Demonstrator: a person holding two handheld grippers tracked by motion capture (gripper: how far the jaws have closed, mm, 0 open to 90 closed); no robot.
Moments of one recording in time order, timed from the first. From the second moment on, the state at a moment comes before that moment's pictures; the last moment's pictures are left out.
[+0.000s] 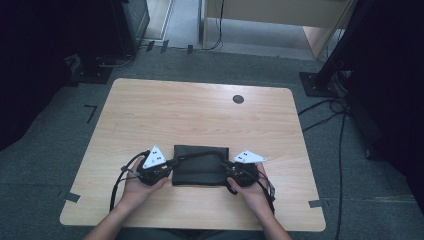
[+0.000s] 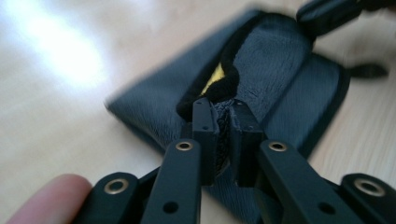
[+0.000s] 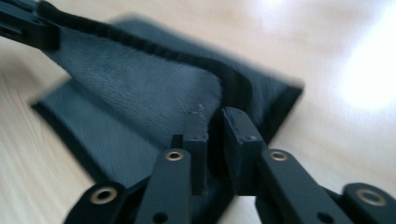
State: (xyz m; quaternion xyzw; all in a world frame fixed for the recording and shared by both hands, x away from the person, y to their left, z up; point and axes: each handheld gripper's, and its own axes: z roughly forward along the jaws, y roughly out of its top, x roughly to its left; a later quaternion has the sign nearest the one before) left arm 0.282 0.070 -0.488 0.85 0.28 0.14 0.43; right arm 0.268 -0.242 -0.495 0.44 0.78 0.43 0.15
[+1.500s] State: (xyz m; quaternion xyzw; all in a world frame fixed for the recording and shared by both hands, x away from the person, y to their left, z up) left arm 0.267 0.098 -0.496 0.85 0.27 0.07 0.45; right arm 0.249 -0.260 -0.488 0.38 0.82 0.42 0.12
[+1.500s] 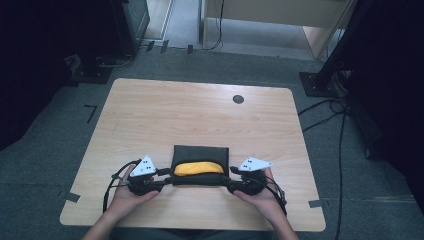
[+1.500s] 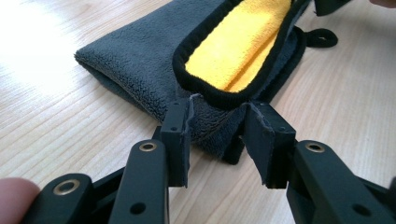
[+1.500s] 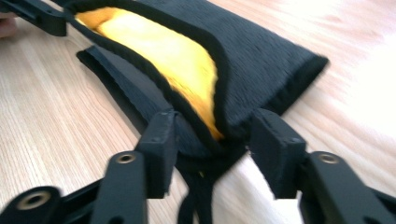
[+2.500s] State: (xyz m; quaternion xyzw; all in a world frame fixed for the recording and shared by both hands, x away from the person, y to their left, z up) left arm 0.376 0.052 -0.435 0.77 0.36 0.24 0.46; right arm 0.375 -0.235 -0.435 0.42 0.75 0.44 0.27
